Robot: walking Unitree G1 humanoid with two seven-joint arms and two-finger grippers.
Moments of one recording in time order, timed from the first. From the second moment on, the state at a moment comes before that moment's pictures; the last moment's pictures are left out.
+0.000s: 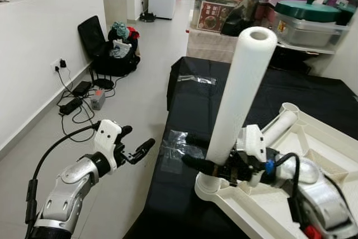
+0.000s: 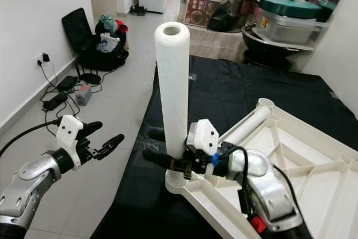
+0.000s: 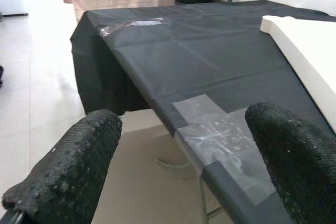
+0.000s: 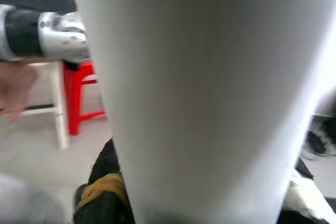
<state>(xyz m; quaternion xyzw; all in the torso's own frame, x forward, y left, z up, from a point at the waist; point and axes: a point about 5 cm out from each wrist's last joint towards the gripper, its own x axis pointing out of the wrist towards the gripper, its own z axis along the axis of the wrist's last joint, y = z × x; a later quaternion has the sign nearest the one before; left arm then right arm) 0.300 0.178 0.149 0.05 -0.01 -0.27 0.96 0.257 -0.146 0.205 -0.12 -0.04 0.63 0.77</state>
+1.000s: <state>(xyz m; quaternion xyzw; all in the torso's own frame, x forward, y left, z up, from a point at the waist) 0.293 0.183 0.139 0.03 0.01 -0.26 0.96 0.274 -0.126 0.208 0.02 0.00 0.71 0.71</state>
